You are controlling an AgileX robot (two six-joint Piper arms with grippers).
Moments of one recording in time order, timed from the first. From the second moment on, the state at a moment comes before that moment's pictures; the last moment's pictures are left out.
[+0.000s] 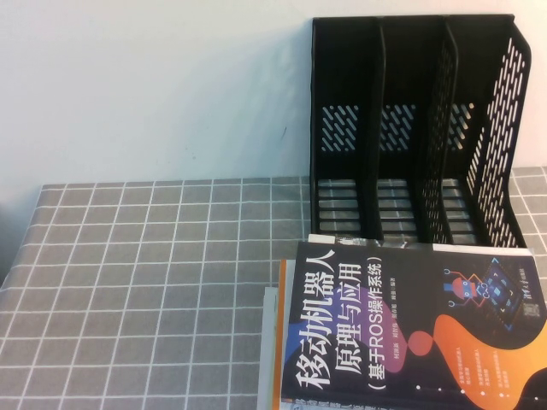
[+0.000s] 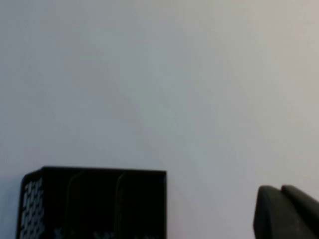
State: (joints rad) right arm 0.02 -0.01 -0.22 0.55 -0.01 -0.57; left arm 0.01 0.18 -0.53 0.10 0.53 -0.28
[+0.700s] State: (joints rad) right arm 0.02 0.91 -0.74 0.49 0.93 -0.56; left arm 0.01 0.81 -0.63 -1.12 0.75 0.52
